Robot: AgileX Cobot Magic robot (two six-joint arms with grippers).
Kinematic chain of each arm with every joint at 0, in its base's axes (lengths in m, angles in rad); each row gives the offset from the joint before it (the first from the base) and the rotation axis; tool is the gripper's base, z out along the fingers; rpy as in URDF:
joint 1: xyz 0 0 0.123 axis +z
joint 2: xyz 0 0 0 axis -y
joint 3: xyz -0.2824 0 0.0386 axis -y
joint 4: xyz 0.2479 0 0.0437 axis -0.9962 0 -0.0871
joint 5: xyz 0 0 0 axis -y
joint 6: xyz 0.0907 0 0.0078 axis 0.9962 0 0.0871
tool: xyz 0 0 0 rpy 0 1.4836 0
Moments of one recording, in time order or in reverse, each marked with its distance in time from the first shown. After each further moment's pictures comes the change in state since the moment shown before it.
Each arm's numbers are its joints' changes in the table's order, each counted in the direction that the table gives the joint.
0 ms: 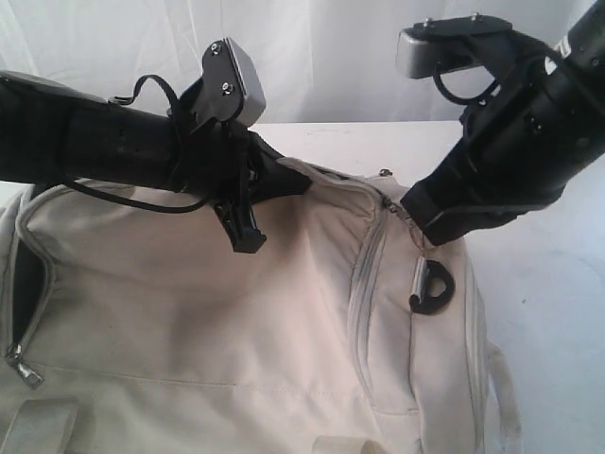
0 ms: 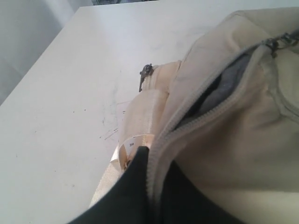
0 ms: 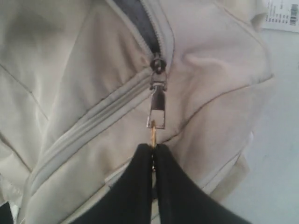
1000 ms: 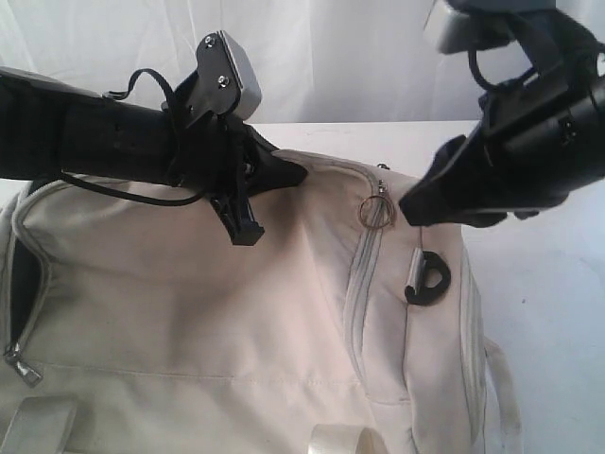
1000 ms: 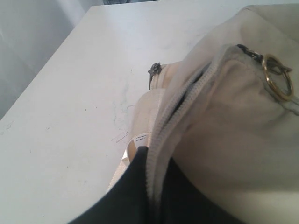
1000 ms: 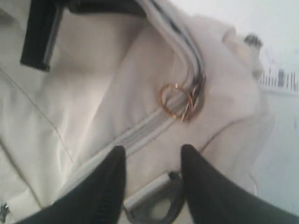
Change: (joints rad) left arm 0.000 0.011 0.000 0.007 0.027 0.000; right arm 0.000 0.149 -0.123 -0.101 0.236 -0.100
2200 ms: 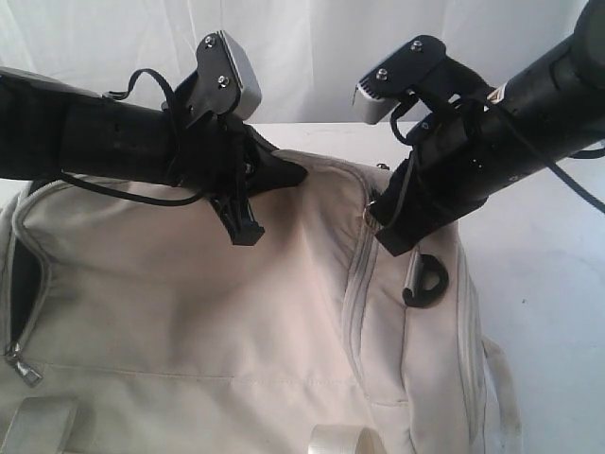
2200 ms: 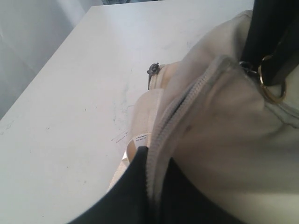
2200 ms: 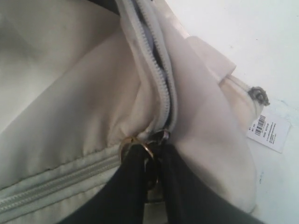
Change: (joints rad) left arm 0.000 0.000 0.000 0.000 0.000 0.000; right arm 0.000 -0.236 0.000 -0.007 0.183 -0.379
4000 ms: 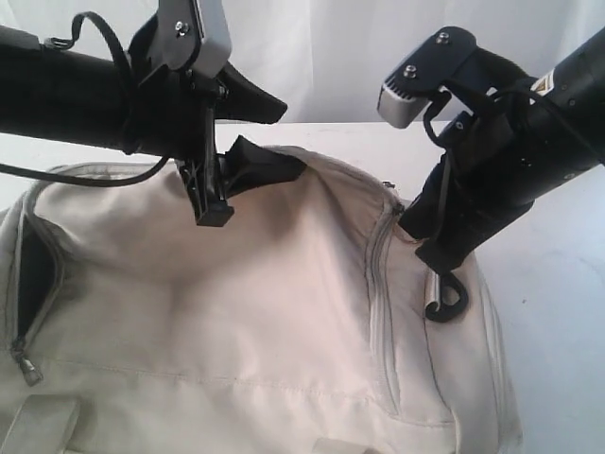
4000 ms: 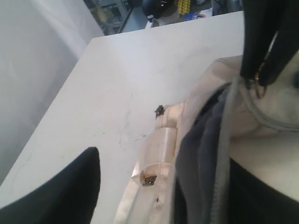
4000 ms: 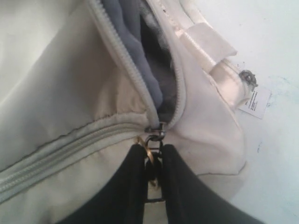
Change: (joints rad) left arm 0.007 0.154 0.004 -0.174 -0.071 -0.117; right arm -0.004 0.101 0.010 0.077 -0.164 0.043
